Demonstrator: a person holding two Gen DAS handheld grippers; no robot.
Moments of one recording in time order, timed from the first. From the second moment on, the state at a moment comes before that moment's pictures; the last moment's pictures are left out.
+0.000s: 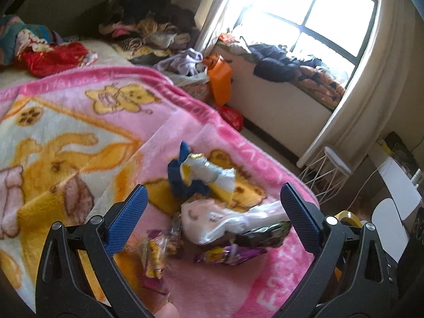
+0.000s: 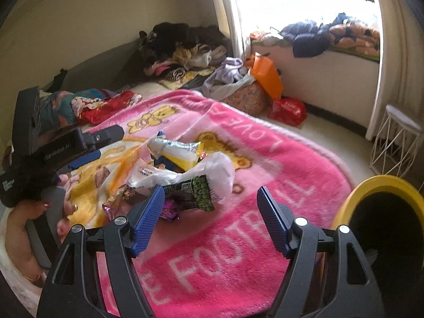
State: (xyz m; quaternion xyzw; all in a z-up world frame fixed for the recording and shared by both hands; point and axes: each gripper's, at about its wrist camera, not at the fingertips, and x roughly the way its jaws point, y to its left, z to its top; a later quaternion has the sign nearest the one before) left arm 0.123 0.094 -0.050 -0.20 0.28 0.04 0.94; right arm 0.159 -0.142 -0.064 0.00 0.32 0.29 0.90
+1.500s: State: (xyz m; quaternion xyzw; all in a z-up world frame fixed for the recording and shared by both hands) left arm 0.141 0.066 -0.051 -0.21 0.31 -0.03 0.93; right arm 0.152 -0.182 -0.065 0.07 0.32 0.30 0.90
